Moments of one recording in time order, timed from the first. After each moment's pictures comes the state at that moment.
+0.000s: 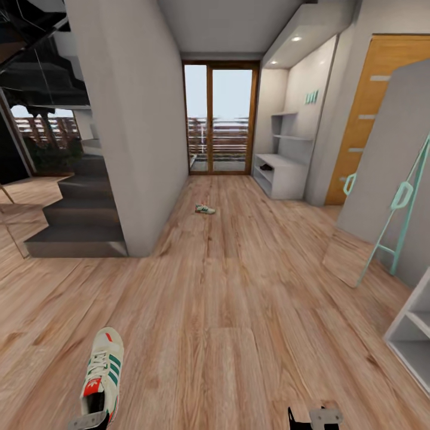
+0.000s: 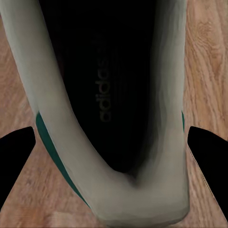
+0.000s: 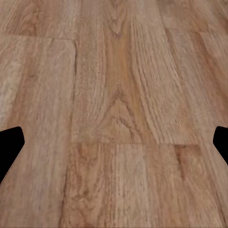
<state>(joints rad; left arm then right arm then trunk) -0.20 0.15 0.30 -0.41 0.03 -0.36 -0.26 -0.21 -0.05 0.07 -0.40 0.03 -0.47 -0.14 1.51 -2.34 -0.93</state>
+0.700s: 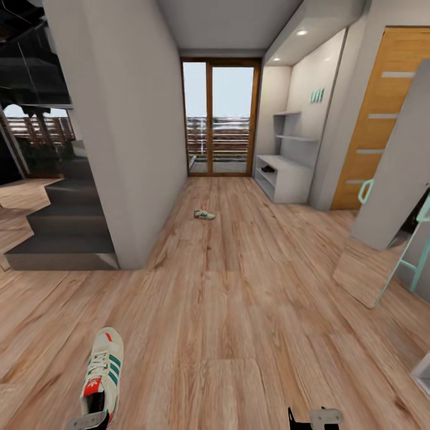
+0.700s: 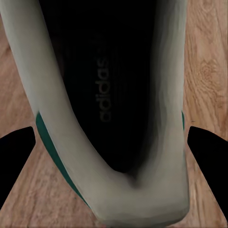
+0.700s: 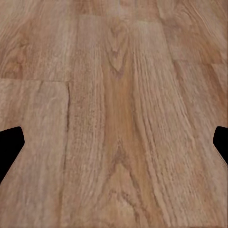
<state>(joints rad) -0.20 0.15 0.30 -0.41 0.03 -0.36 -0.26 -0.21 -0.05 0.07 -0.40 0.03 -0.47 -0.14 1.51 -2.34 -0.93</state>
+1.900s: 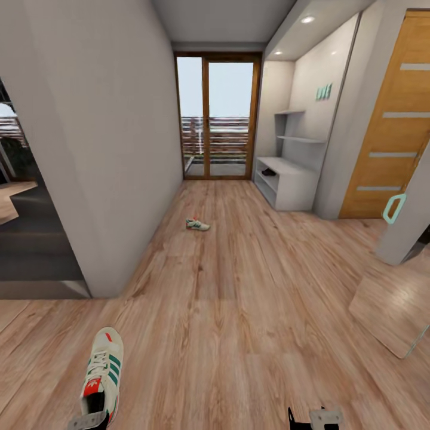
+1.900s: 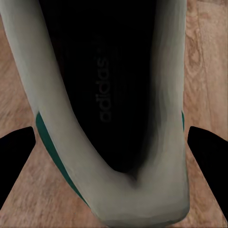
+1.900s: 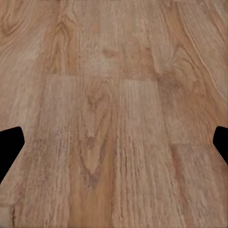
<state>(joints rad) -0.20 0.15 0.30 -0.41 0.03 -0.36 -0.26 -0.21 -0.05 0.07 -0.40 0.03 -0.47 -0.14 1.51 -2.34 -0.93</state>
